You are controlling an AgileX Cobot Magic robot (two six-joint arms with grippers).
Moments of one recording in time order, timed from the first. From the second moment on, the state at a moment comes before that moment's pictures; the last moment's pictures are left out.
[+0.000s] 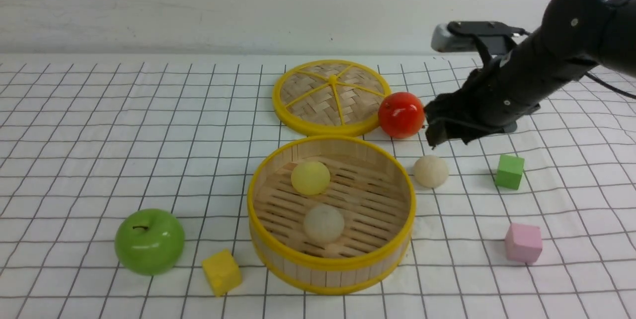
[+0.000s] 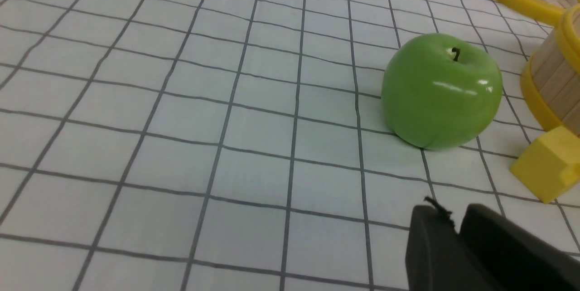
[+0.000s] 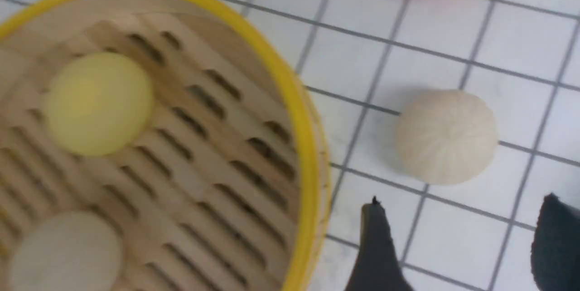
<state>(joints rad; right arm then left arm) 0.24 1.88 -1.52 0.24 0.76 -0.11 0.00 -0.01 0.03 -0.04 0.37 -0.18</state>
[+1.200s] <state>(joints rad) 0.32 1.94 -1.64 0.40 0.79 -0.18 0.00 -0.01 0.03 -0.04 0.37 -0.18</state>
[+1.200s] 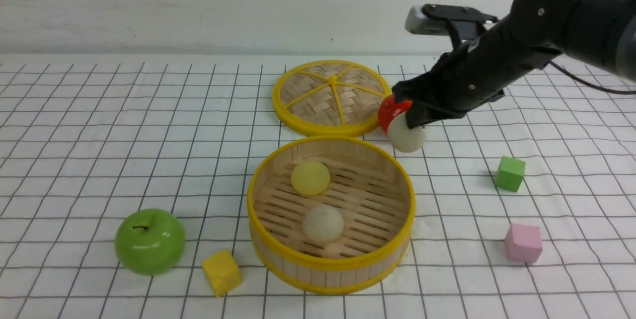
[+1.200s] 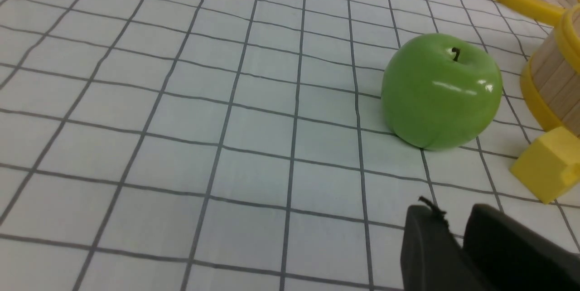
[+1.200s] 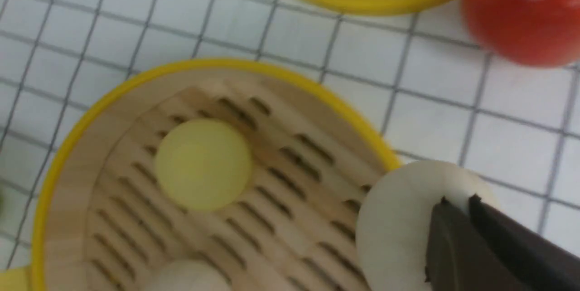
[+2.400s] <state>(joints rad) 0.39 1.53 -1.54 0.05 0.94 0.10 0.00 -0.01 0.03 -0.04 0.37 -0.18</state>
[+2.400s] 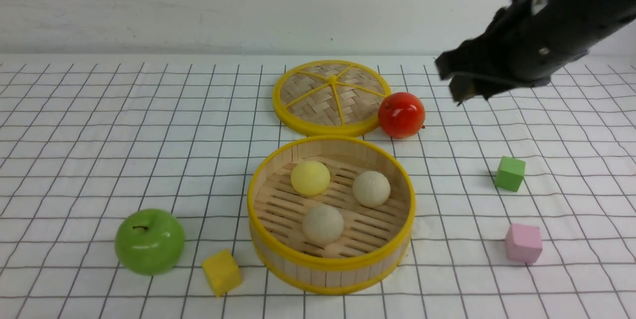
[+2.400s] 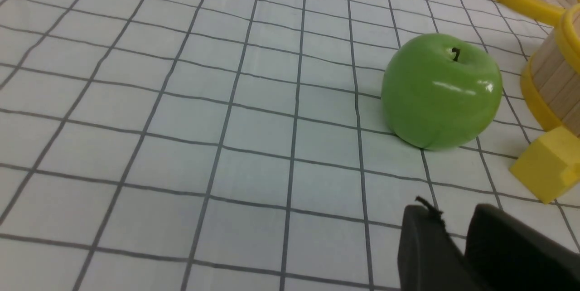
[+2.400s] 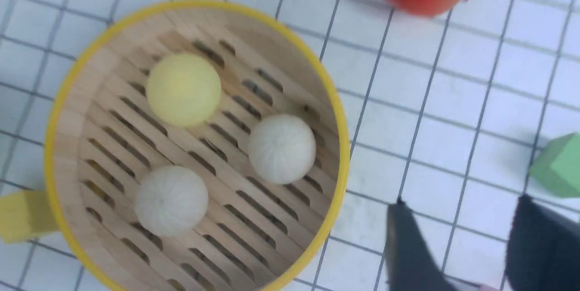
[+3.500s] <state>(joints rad) 0.24 0.84 -1.06 0.01 0.91 0.04 0.00 -0.01 0.03 -0.04 0.37 -0.18</state>
